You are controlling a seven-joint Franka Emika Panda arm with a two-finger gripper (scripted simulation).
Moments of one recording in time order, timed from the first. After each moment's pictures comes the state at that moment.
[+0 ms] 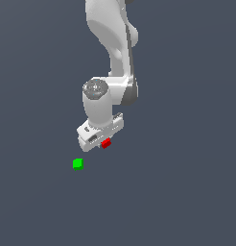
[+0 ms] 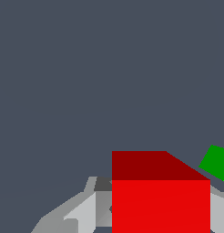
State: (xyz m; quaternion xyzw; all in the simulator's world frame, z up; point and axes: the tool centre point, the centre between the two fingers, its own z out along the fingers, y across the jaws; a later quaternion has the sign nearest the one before) arm 0.018 -0.061 0.115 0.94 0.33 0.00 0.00
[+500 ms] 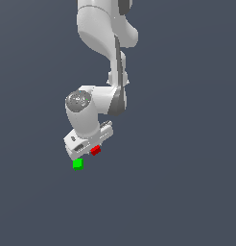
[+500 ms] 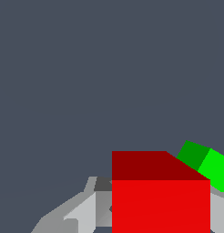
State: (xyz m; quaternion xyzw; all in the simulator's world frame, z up) arm 0.042 -0.108 0.095 0.94 0.33 0.00 0.00
